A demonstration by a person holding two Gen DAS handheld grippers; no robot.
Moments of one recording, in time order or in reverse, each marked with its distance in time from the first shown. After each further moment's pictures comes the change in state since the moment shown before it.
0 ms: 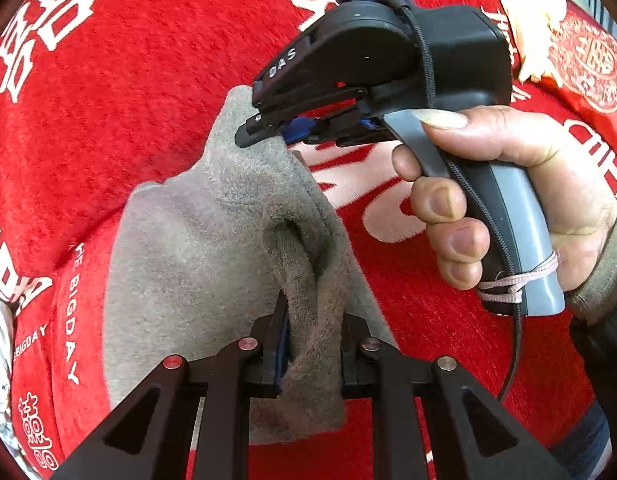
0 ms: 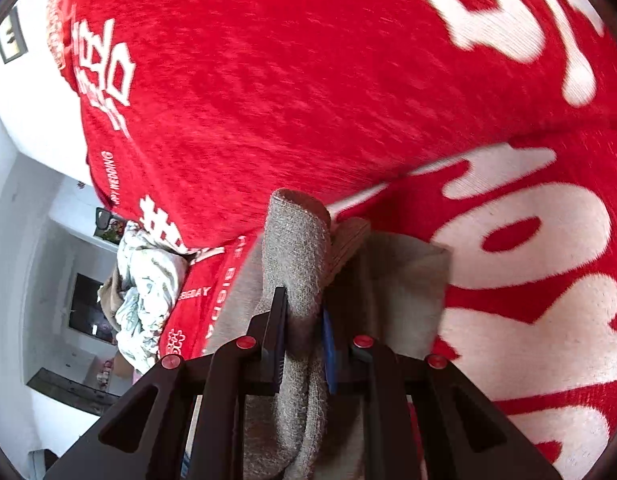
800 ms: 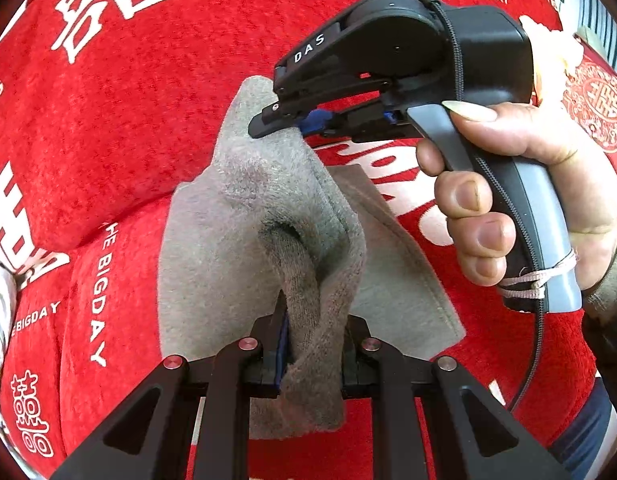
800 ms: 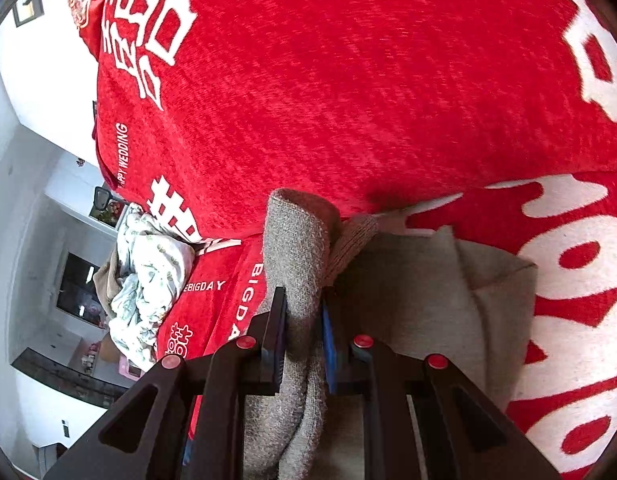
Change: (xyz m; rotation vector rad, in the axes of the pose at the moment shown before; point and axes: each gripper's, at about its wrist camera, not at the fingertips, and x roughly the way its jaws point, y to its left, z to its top) left arm -0.042 0.063 -0.026 -0.104 -0.075 -0.009; right arm 0.026 0.088 0.001 -0.084 0.019 -0.025
